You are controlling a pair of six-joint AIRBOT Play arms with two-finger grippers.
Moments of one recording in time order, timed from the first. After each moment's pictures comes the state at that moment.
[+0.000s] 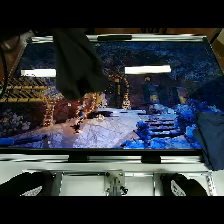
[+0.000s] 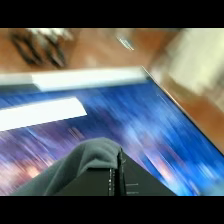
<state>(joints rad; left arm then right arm) -0.63 -1.14 1.87 1.46 -0.94 -1.80 -0.01 -0.96 1.80 -1.85 1.51 1.58</state>
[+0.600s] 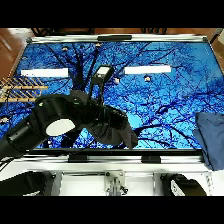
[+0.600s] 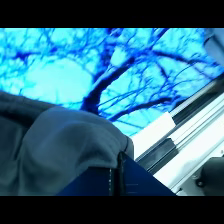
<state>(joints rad) -0.96 -1.21 1.41 1.46 -1.01 -2.01 -0.01 -0.87 1.73 -1.81 1.71 1.65</state>
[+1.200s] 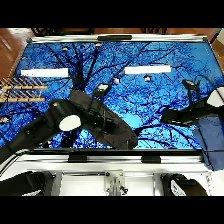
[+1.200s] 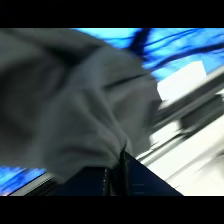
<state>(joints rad) -0.89 -1.24 1.27 1.35 -1.06 -1.93 -0.01 -0.99 1.05 -1.32 1.52 1.61</state>
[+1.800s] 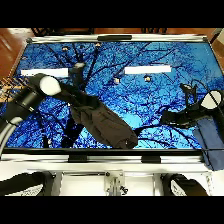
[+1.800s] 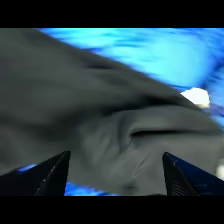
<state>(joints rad) -0.41 -1.33 1.35 1.27 -1.21 -1.66 -0.01 -1.00 1.00 -1.33 1.47 1.64</state>
